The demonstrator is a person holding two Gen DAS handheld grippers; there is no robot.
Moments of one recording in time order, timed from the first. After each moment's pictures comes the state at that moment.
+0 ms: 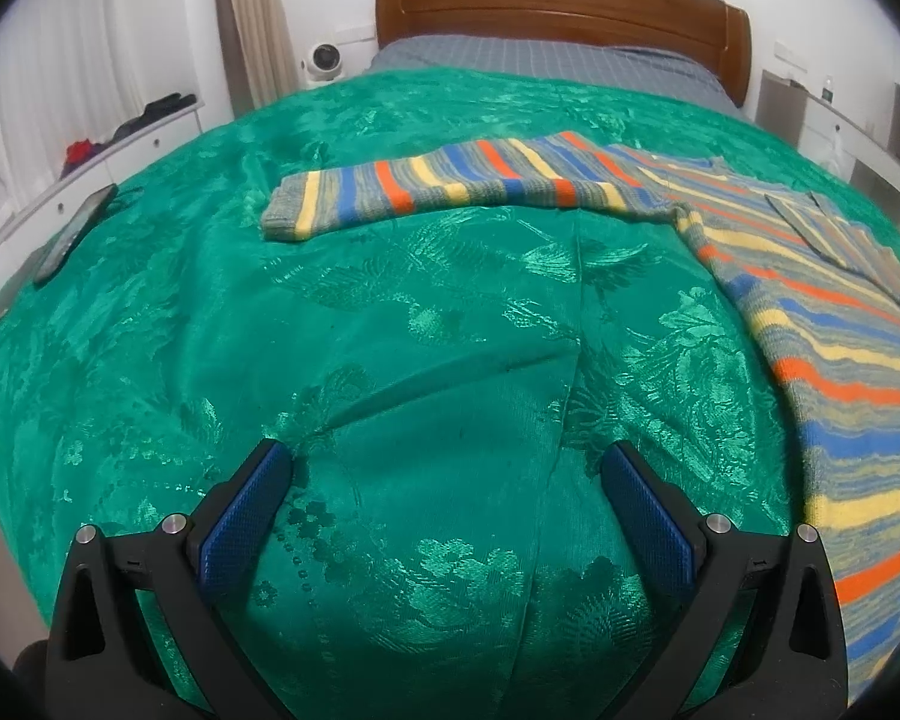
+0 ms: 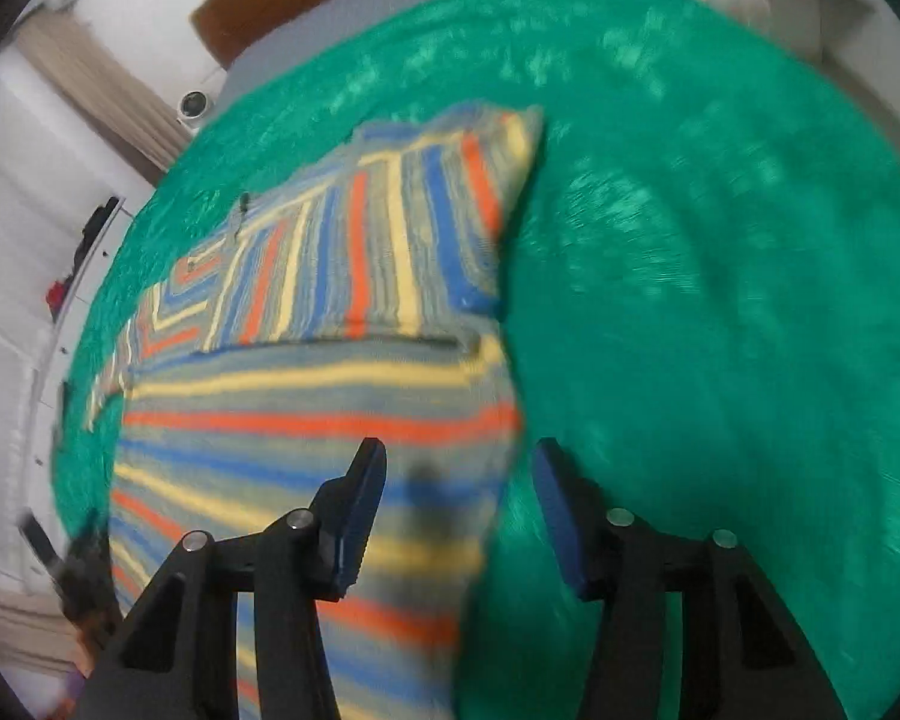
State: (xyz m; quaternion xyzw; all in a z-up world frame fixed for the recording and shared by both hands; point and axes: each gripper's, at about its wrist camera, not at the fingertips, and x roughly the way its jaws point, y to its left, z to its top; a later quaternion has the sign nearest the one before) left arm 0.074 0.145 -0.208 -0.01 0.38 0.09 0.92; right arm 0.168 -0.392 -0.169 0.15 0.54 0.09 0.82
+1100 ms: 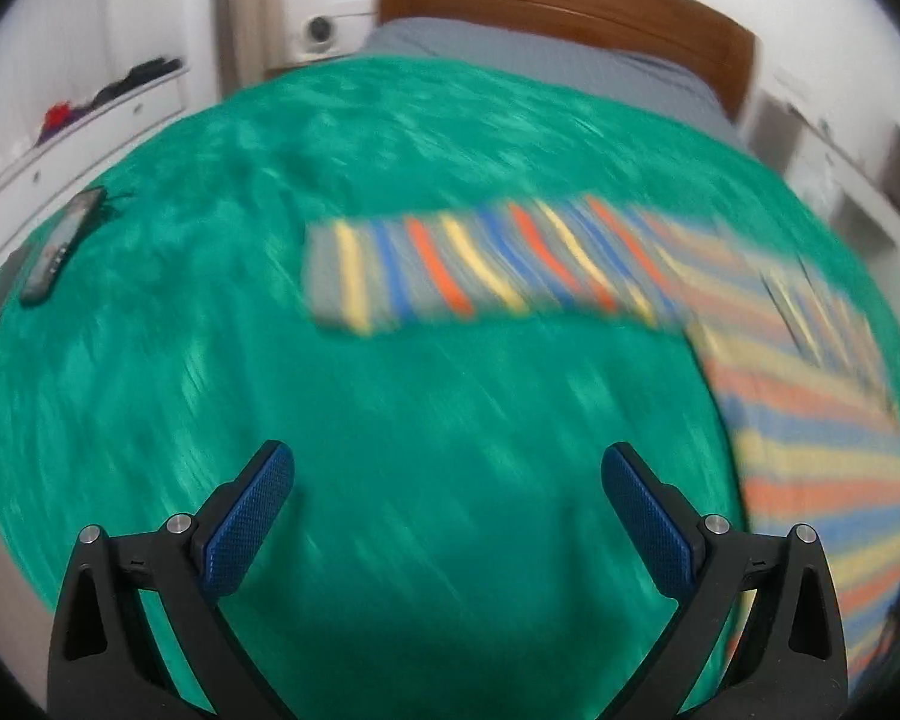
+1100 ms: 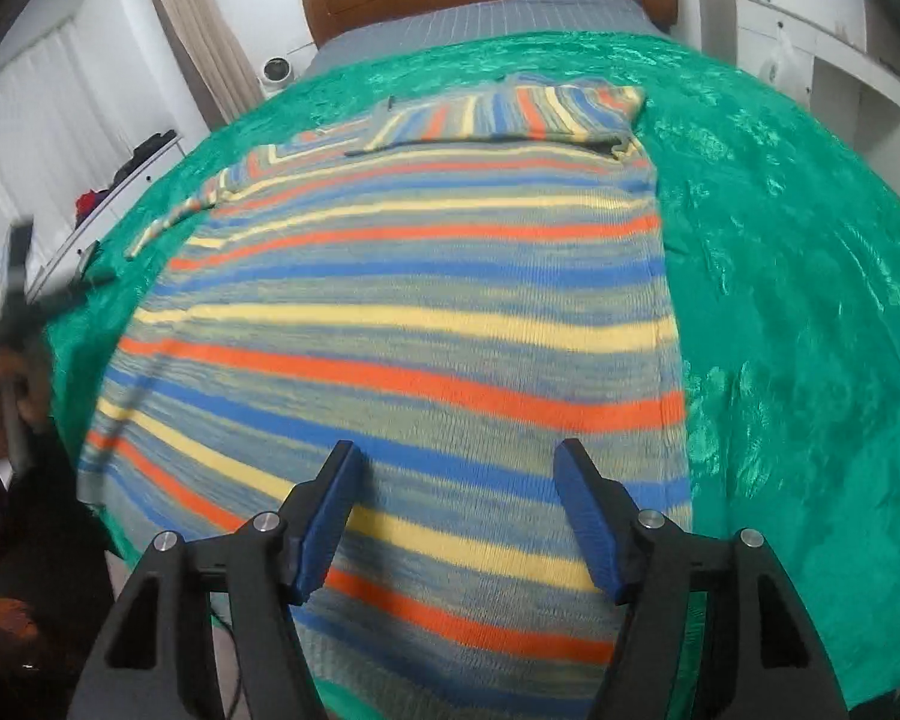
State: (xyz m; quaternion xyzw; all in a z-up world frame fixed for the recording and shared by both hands) left arm 0.118 0.218 -0.141 -0.08 0.42 0.07 0.90; right arm 0.012 -0.284 -0.190 0.06 0.47 0.11 0.87
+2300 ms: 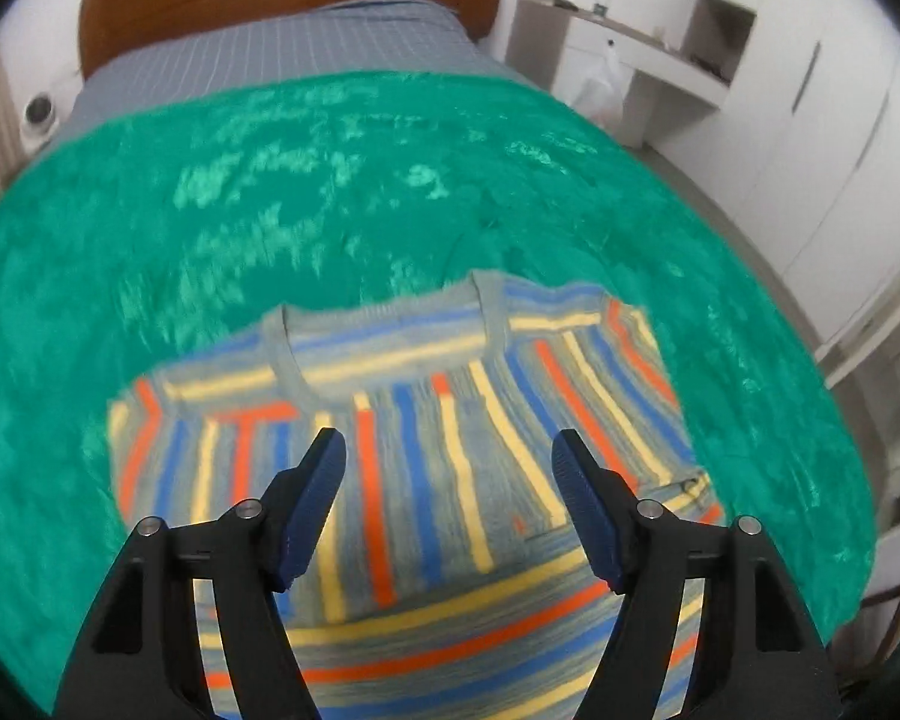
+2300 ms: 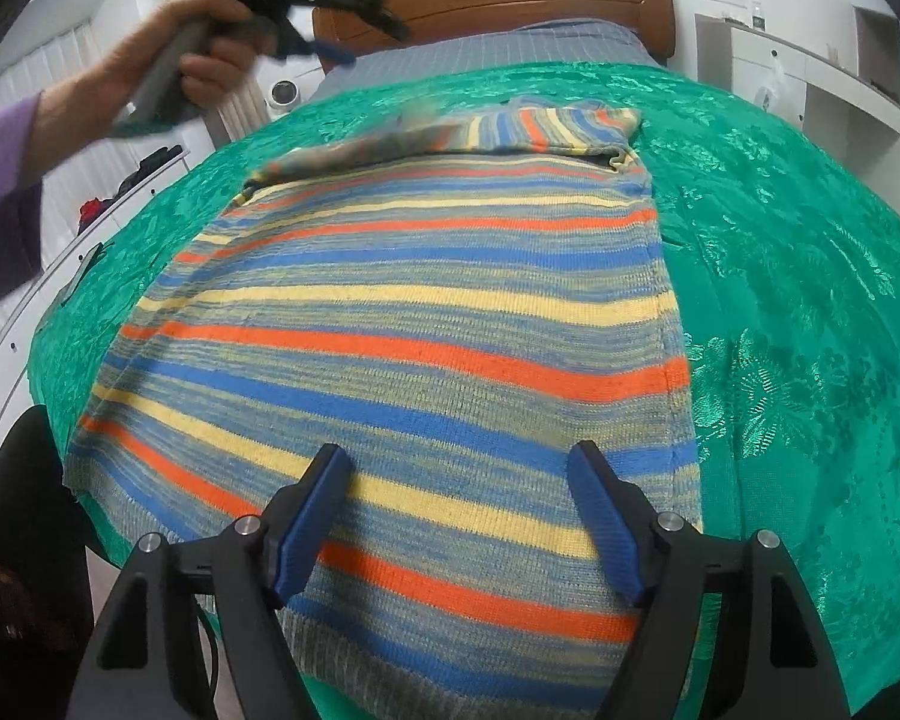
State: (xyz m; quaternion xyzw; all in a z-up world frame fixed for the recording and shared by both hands) left arm 0.255 -0.093 -0.082 0.01 0.46 -0.21 0.87; right arm -0.009 -0.283 -0.202 0.06 0.44 0.11 0.89
